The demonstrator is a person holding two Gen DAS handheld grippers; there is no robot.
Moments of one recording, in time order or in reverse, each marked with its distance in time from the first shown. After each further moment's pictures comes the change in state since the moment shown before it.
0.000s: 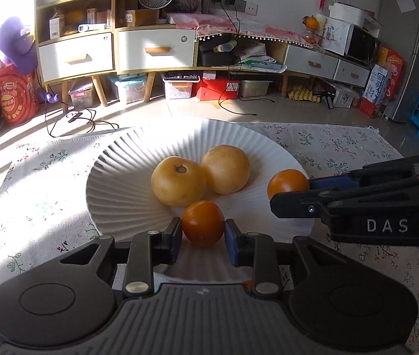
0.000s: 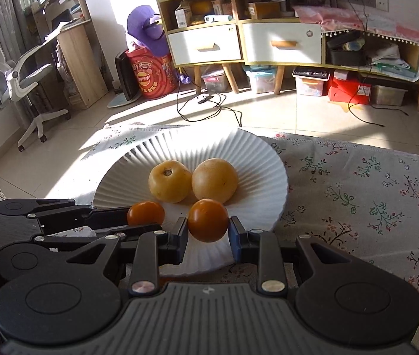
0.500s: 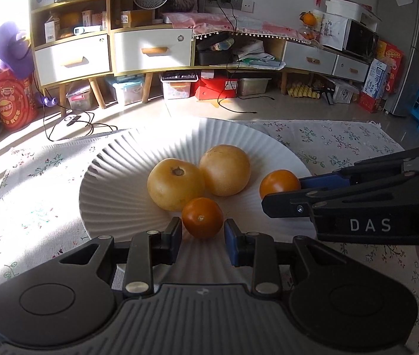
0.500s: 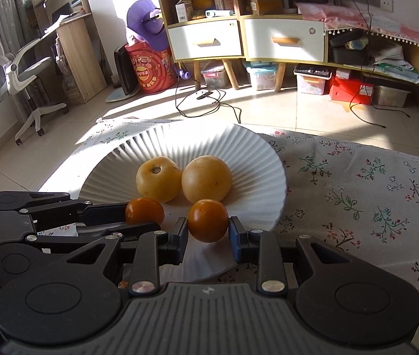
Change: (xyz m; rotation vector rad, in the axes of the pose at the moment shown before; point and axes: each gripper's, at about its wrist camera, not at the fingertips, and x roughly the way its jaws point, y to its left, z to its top) left arm 0.006 0.001 0.002 0.023 0.003 0.004; right arm 0.012 -0.004 0.002 -0.017 0.016 -0.005
